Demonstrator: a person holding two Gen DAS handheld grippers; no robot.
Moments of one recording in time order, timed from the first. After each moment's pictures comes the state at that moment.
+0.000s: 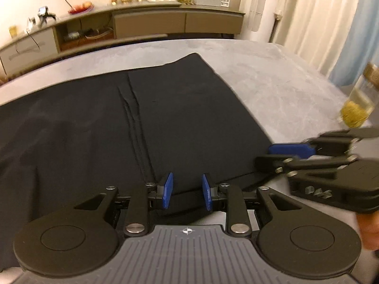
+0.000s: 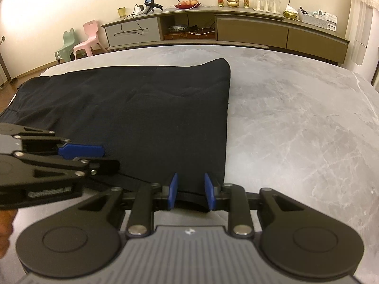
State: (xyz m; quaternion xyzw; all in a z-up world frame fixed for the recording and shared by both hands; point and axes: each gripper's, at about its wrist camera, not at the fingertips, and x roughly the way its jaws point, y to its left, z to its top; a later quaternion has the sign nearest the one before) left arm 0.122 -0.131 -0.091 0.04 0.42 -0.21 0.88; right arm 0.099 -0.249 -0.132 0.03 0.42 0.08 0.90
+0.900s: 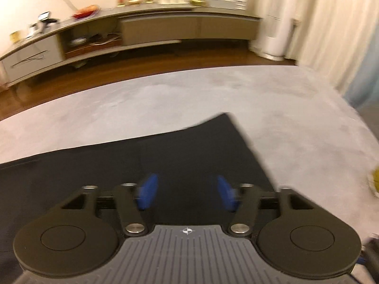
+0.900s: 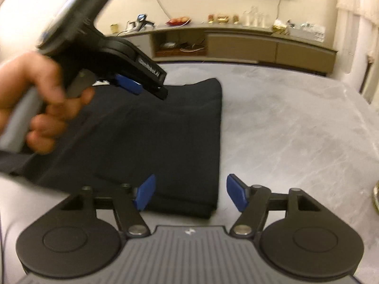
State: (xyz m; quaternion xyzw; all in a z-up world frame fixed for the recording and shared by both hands) left arm 0.242 -0.188 -0.064 0.07 0.43 -0.20 0.88; right arm 0.097 -0.246 -0.126 0.03 0.39 0.05 0.92
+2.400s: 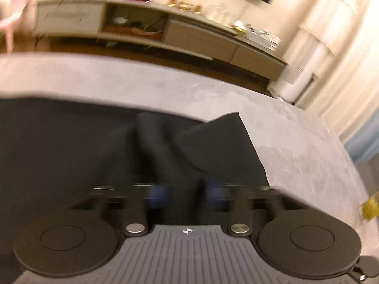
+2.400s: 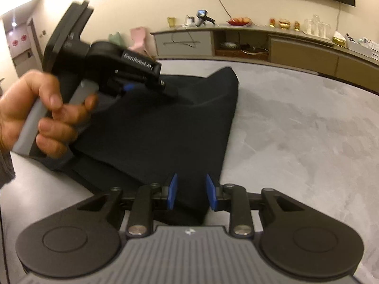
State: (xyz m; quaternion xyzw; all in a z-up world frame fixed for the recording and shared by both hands) left arm 0.229 0.008 -0.102 -0.07 0.38 -0.17 0.91; right arm 0.097 -0.160 -0.124 0.01 0.37 0.18 0.91
